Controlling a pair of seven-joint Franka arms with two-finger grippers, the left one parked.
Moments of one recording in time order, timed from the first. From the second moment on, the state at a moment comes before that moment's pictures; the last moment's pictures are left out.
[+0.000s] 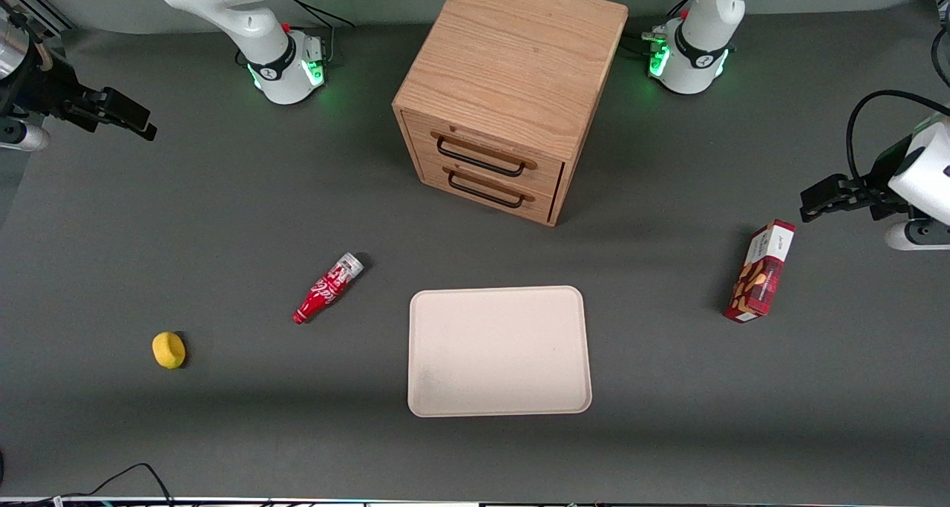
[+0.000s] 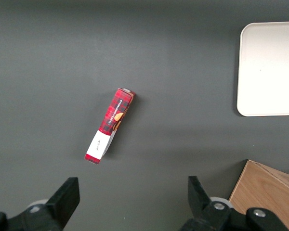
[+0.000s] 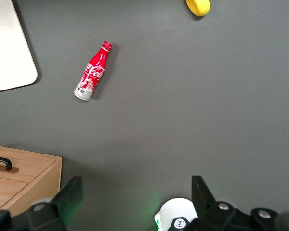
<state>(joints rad) 0.14 -0.19 -0.08 -1.71 0.00 1.43 0.27</state>
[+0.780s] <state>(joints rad) 0.15 -0.17 -0.07 -1.70 0.00 1.41 0.26</state>
